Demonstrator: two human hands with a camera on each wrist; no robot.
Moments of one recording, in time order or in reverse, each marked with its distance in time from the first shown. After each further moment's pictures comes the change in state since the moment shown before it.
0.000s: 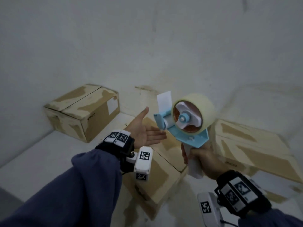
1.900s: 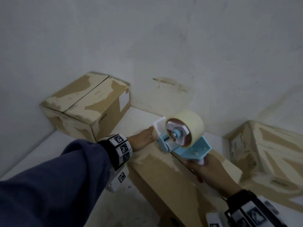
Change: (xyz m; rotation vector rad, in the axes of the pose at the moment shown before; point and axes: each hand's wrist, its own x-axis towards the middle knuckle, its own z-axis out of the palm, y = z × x) left_hand 0.094 0.029 -0.173 1.140 -0.059 0.231; right_hand 0.091 0.037 0.083 -0.571 0.160 0.073
